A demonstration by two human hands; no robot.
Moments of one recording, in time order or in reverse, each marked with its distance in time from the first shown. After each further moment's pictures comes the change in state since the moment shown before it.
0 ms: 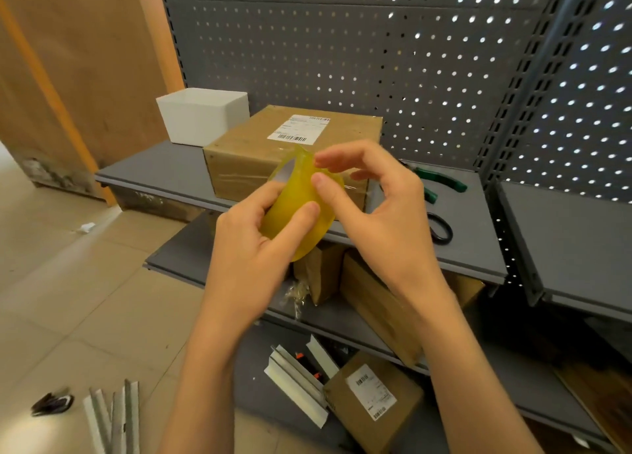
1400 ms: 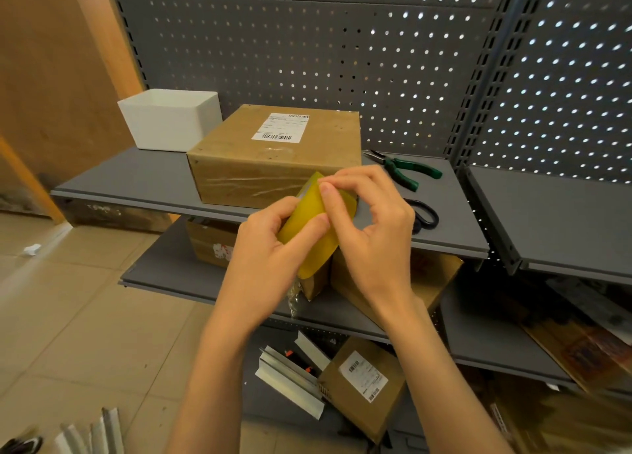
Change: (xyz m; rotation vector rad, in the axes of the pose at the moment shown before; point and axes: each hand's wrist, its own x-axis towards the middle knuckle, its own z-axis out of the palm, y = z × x) left_hand 0.005 -0.021 -0.010 -0.135 -0.268 -0.101; right_hand -0.020 0.009 0.034 -0.276 0.310 -0.035
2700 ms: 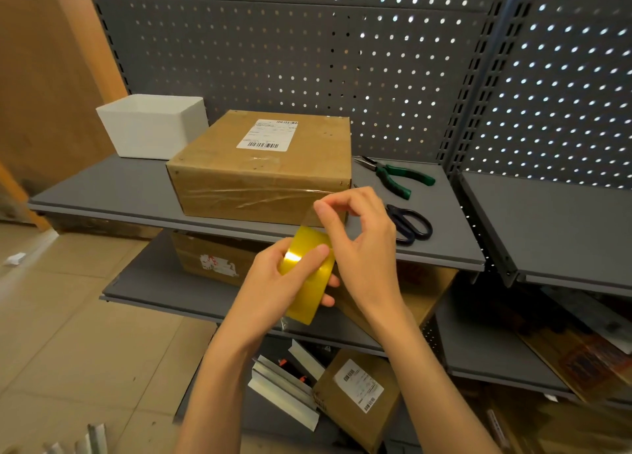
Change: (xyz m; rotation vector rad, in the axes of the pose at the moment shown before) left_hand 0.006 -0.031 0.018 -0.371 -0.187 -0.405; right_hand -0.002 0.034 0.008 0.029 -0.073 0.258
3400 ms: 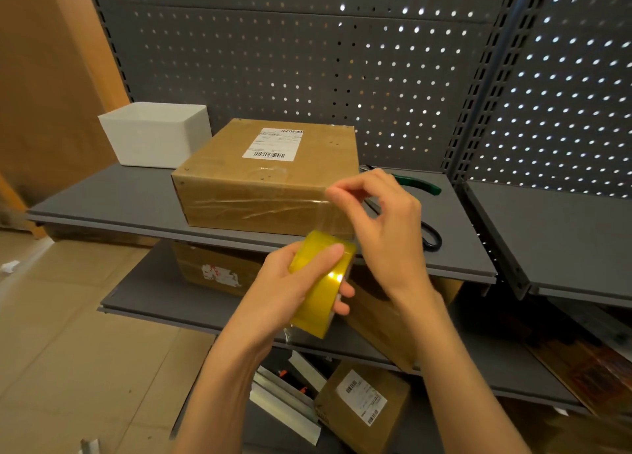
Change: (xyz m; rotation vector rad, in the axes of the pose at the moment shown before) left_hand 0.005 0.018 -0.004 -0.023 -0.077 -0.081; right_hand 0.032 -0.009 -0.011 -0.108 -0.044 -0.177
